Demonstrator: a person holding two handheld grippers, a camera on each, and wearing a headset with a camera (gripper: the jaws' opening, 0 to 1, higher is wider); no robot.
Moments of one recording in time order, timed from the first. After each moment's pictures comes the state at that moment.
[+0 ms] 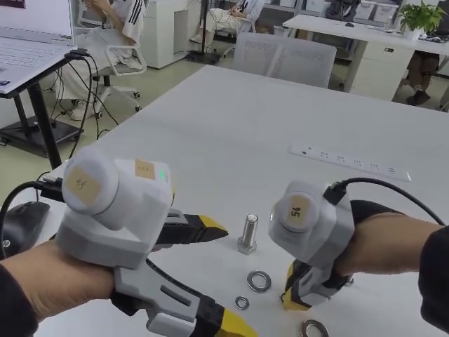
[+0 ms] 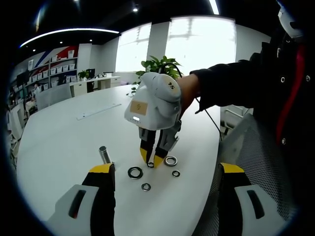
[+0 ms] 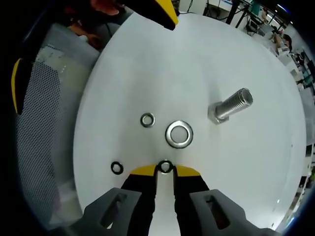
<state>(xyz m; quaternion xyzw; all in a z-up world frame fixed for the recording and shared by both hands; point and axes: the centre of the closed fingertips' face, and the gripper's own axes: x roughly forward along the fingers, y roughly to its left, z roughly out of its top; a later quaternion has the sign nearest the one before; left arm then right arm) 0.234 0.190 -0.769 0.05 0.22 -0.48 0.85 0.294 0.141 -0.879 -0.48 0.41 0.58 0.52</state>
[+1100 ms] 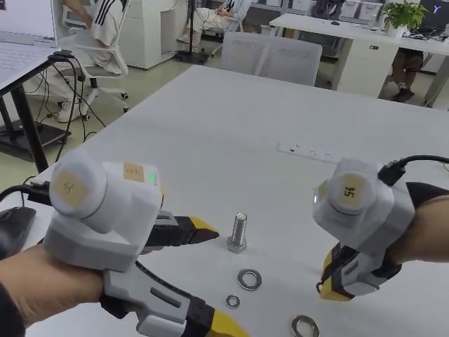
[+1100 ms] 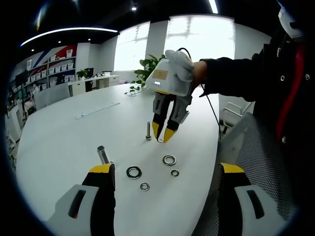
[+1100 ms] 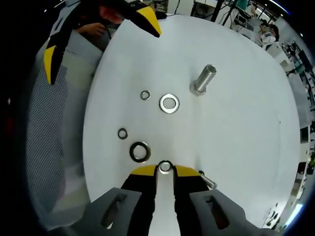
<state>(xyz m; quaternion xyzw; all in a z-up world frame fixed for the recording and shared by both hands) 0.232 0.189 -0.770 0.05 0.23 -0.48 0.84 0.302 0.085 -0.838 -0.47 0.42 0.55 0.55</state>
